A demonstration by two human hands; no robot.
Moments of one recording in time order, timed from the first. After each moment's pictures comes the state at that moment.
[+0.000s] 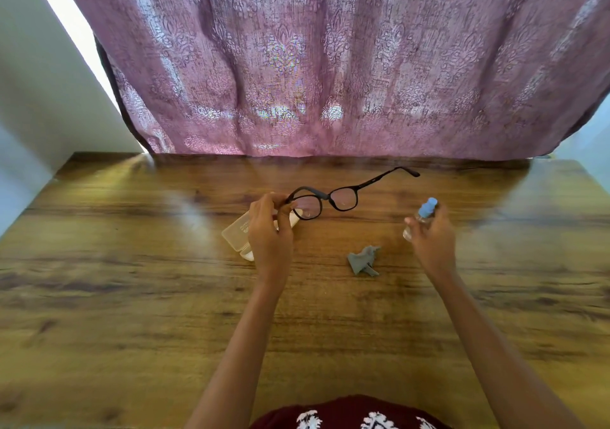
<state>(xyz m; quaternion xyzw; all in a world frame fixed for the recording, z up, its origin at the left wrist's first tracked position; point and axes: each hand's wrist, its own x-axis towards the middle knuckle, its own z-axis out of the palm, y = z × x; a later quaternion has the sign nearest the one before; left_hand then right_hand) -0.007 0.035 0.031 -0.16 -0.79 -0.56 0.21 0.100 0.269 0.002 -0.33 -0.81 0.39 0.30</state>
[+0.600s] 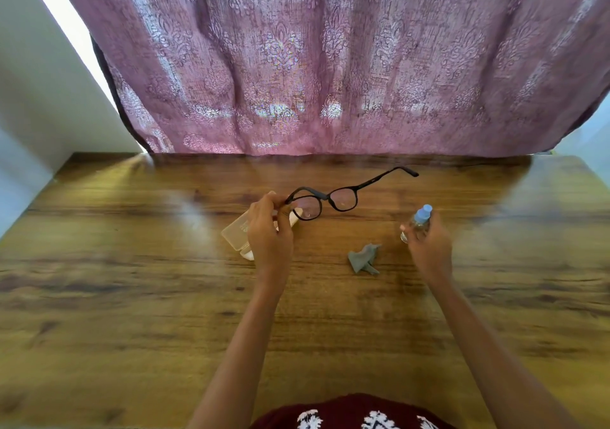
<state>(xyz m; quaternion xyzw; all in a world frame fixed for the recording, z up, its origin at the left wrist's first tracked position) -0.009 0.035 0.026 -0.16 -0.79 -0.55 0.21 0.105 0.270 -0.022 -0.34 -0.82 0.37 0.28</state>
